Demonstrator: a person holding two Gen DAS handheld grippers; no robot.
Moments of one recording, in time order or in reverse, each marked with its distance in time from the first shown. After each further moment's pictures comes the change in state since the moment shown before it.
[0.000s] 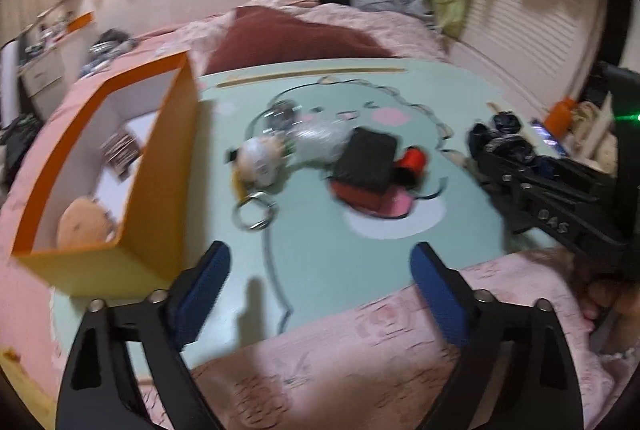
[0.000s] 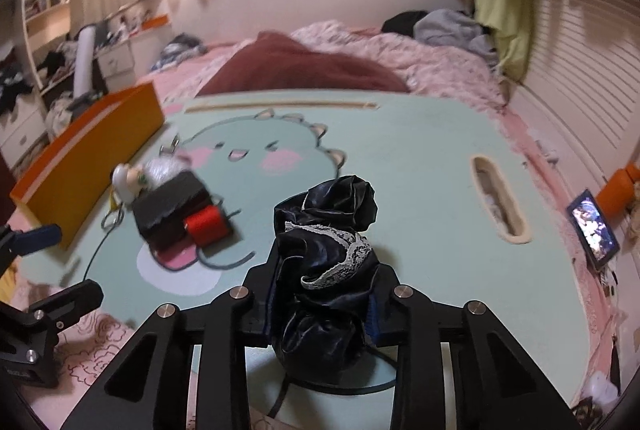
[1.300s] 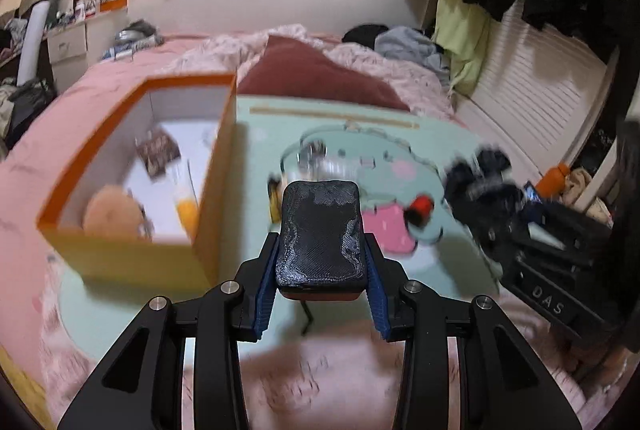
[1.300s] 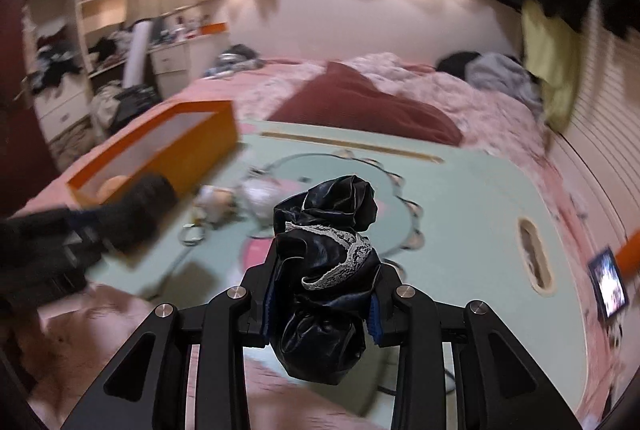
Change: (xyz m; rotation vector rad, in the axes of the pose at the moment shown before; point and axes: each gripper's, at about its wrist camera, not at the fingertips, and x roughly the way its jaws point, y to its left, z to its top) left arm -0.026 0.027 -0.019 -0.163 -0.102 -0.003; right arm -0.035 0.063 0.012 -0.197 -0.075 0.146
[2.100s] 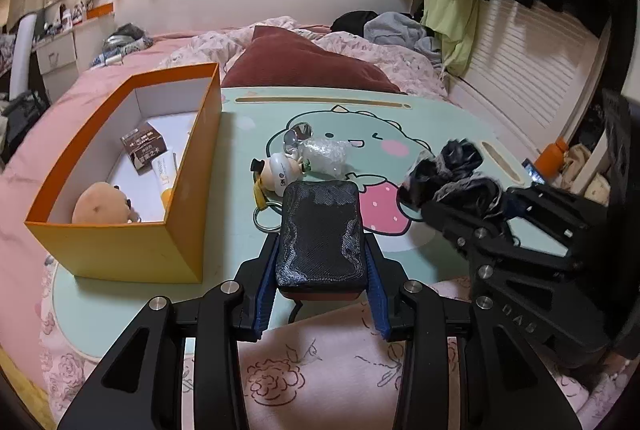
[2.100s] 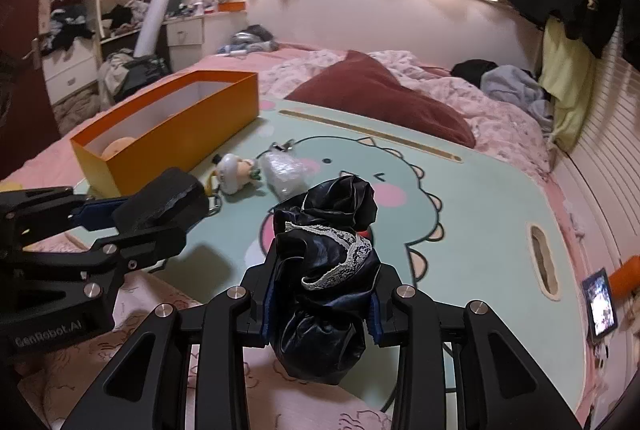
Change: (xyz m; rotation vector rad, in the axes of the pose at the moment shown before) left arm 0.002 -0.001 0.001 0.022 0.009 -0.010; right arm 0.017 0.015 -0.009 -0.078 0.055 0.009
